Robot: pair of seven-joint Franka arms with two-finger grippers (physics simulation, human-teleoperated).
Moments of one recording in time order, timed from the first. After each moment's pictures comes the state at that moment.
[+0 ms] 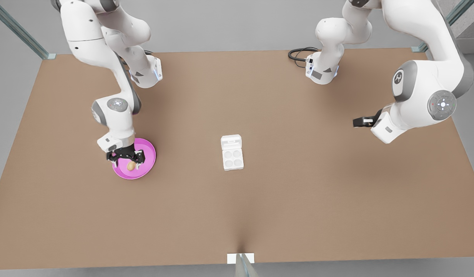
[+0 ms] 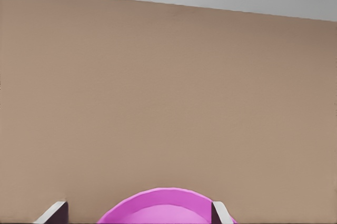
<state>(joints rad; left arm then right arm) -0.11 0.16 0.06 -1.54 -0.03 1.38 -0.08 0.26 0.16 -0.20 -2.34 -1.18 2.86 1.10</state>
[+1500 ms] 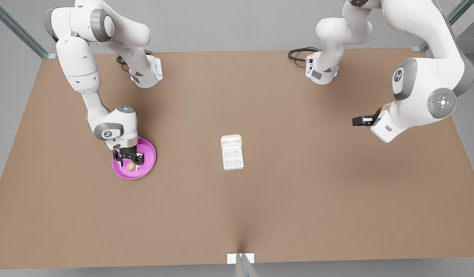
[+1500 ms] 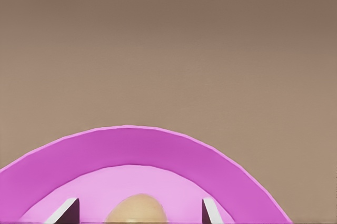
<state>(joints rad) -0.12 0.16 0.05 -1.52 -0.03 1.36 -0.10 -0.03 0.44 -0.03 -2.22 -2.23 2.95 2.30</state>
